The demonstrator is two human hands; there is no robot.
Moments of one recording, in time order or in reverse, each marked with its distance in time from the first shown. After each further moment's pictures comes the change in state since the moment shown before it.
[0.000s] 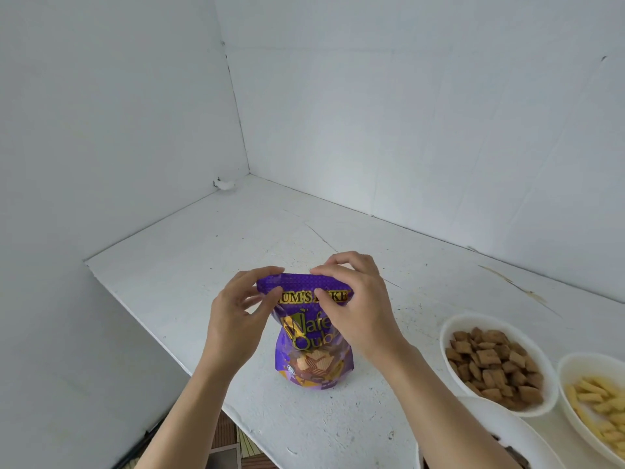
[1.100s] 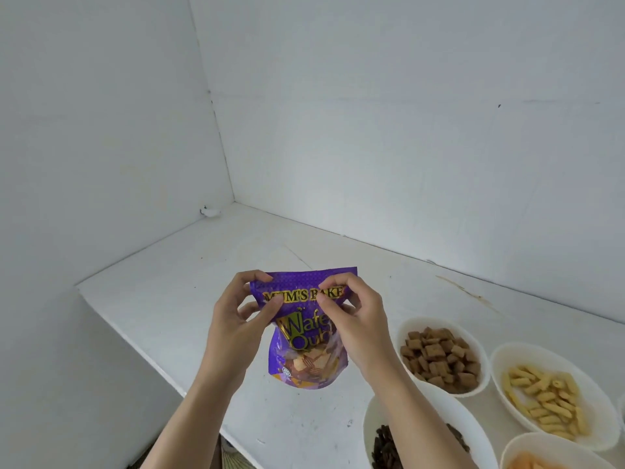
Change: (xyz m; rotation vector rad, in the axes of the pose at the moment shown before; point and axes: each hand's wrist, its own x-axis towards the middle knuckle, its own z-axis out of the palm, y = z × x) left_hand -0.046 0.069 0.037 -0.286 0.001 -0.091; right_hand -0.044 -0.024 -0.071 0.589 0.073 0.306
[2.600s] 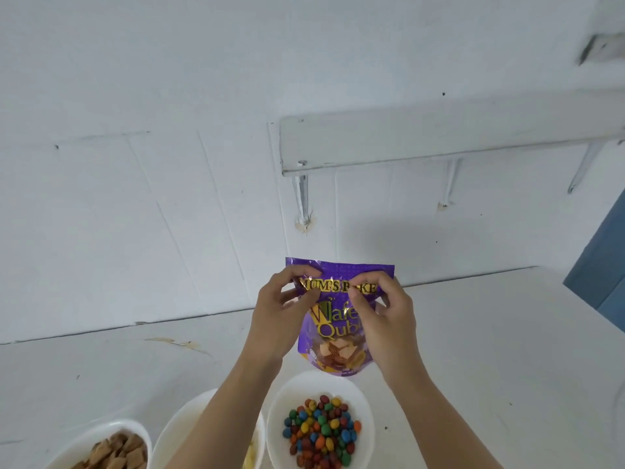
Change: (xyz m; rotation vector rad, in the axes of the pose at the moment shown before) left_hand -0.093 0.019 0.568 -0.070 -0.803 -0.034; right_hand -0.091 -0.035 -0.516 -0.285 0.885 -0.032
